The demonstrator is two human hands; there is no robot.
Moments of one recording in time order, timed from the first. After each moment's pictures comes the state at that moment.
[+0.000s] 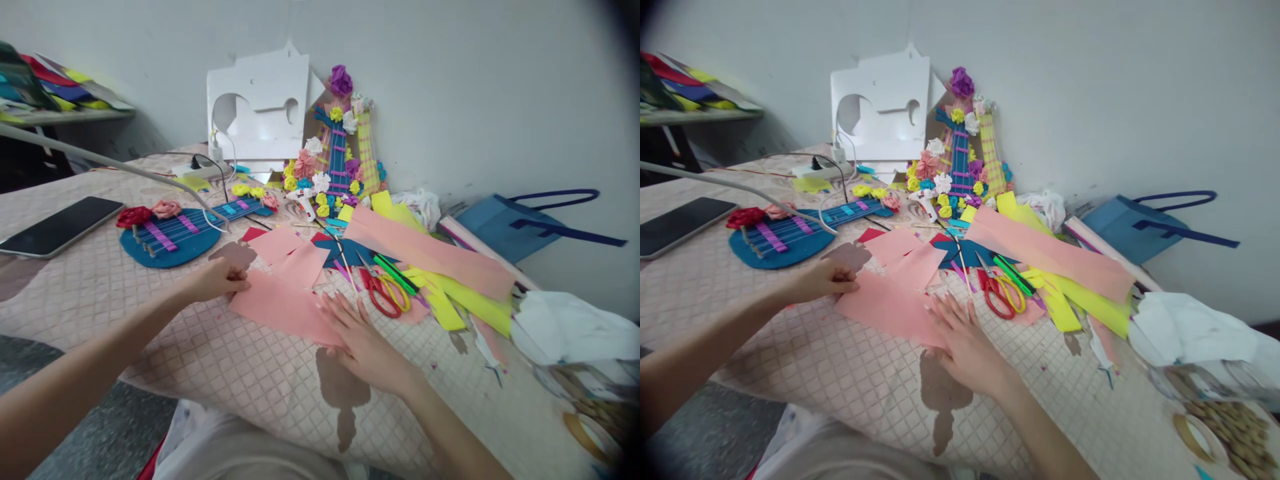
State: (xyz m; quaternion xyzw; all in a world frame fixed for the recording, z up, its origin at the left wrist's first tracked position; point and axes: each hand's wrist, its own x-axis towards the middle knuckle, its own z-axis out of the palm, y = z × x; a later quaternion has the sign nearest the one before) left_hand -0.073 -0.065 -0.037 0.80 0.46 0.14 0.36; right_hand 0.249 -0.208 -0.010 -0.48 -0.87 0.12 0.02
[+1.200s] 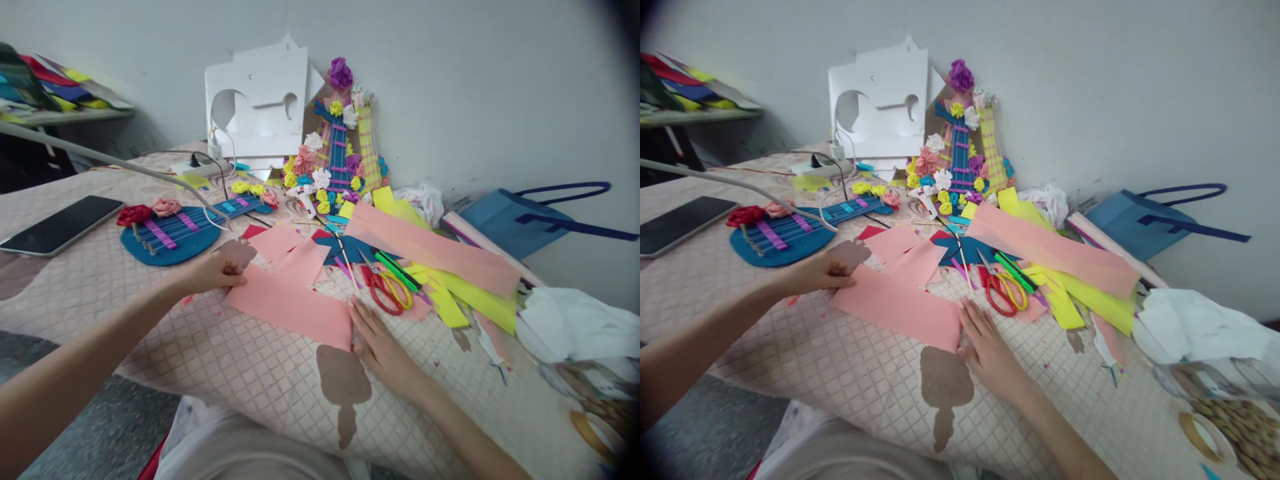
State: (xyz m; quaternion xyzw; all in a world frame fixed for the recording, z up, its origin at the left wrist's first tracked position) left_hand -0.084 -0.055 -0.036 0.80 0.45 0.11 0.38; right_hand 0.294 -0.225 -0.047 -0.52 -0.85 0.07 0.05
